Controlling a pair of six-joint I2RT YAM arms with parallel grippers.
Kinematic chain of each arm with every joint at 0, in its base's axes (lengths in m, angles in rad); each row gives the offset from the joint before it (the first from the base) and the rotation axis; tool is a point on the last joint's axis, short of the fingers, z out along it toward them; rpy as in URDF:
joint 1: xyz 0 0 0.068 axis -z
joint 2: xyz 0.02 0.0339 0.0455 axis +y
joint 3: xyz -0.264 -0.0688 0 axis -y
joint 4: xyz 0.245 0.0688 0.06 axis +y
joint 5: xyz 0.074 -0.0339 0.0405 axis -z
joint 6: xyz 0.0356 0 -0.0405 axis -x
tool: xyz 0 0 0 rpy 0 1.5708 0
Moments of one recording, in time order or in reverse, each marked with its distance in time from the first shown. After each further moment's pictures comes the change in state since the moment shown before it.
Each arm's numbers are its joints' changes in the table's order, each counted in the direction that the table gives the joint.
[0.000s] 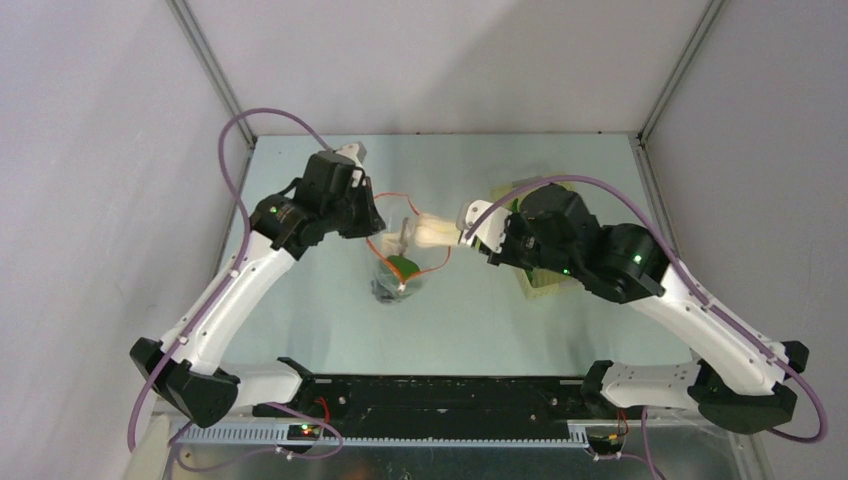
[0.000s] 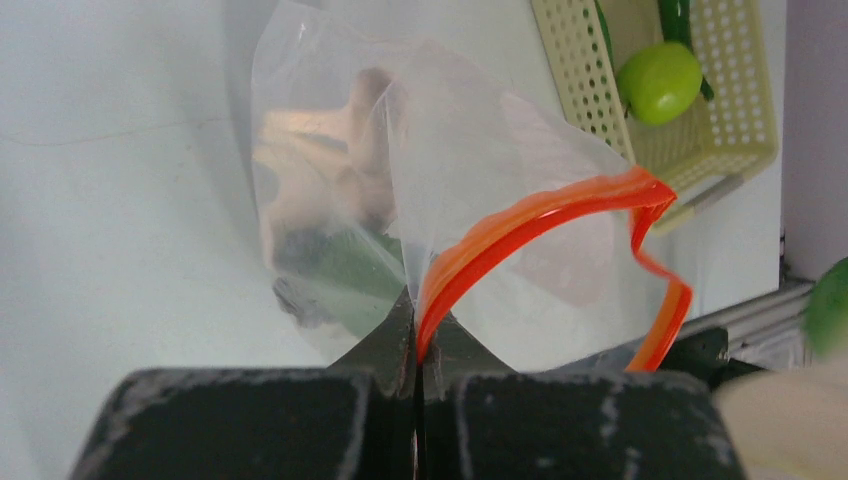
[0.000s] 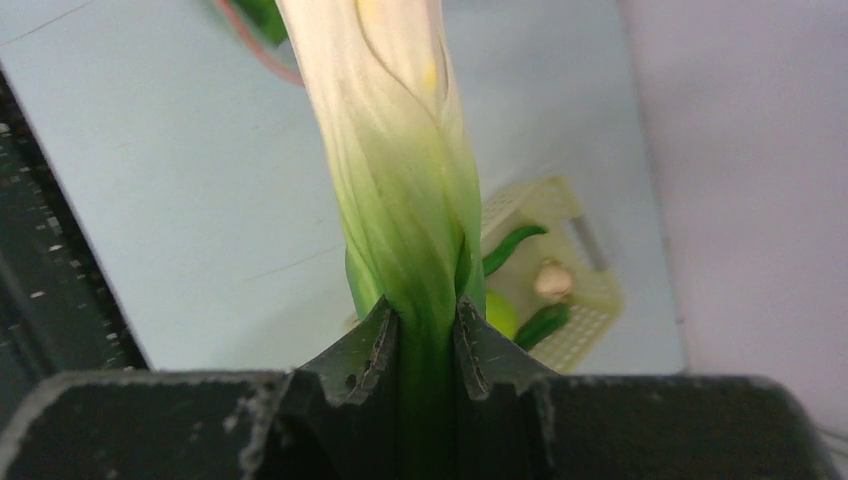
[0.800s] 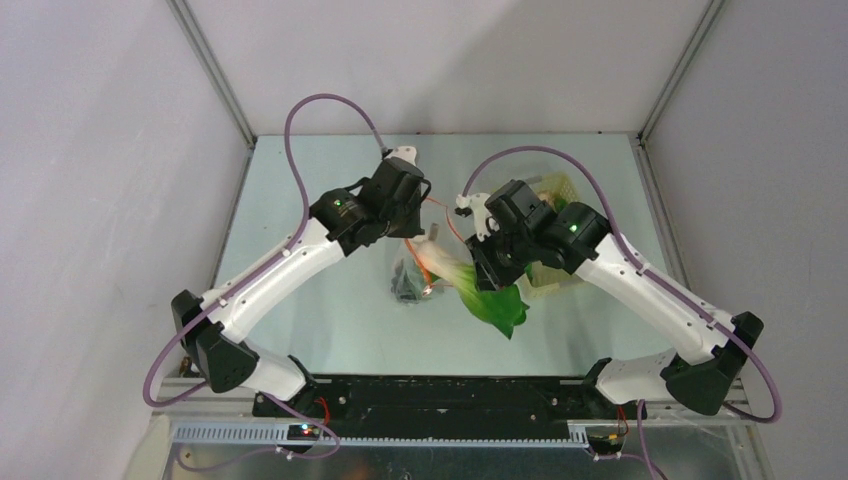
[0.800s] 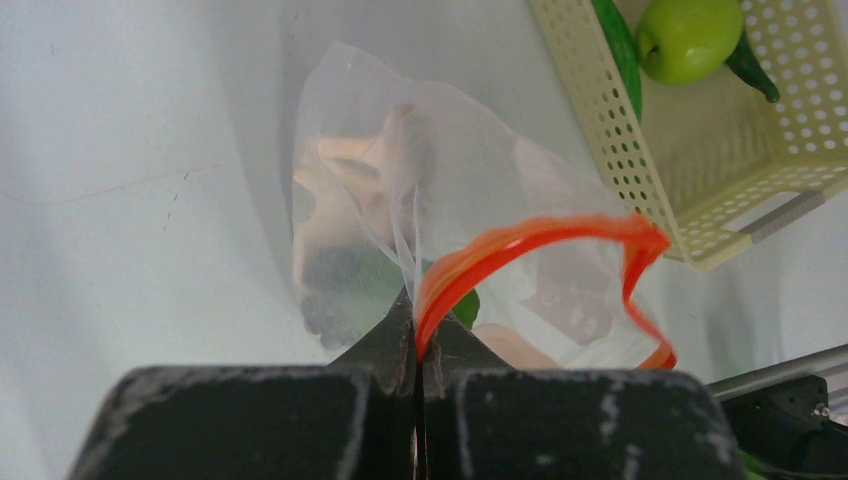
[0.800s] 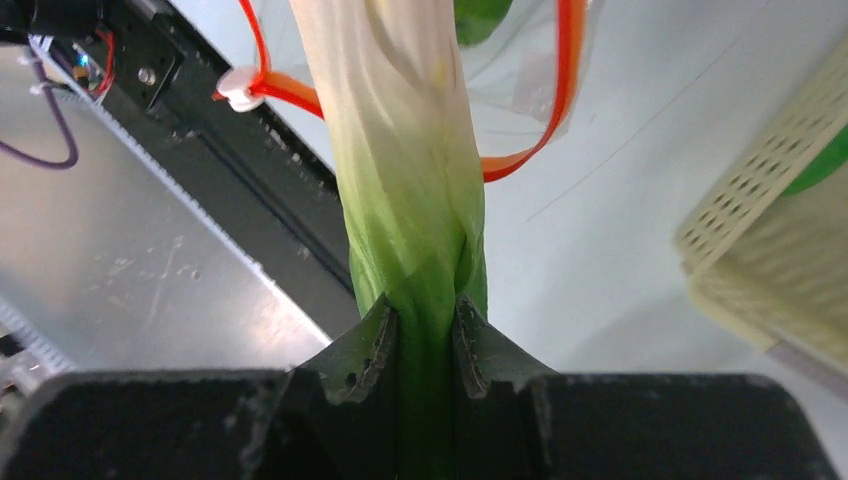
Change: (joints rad) left arm 0.248 0.198 0.066 -0.057 -0.250 0.023; right arm 0.146 0.158 -0.066 0.087 -0.316 -0.675
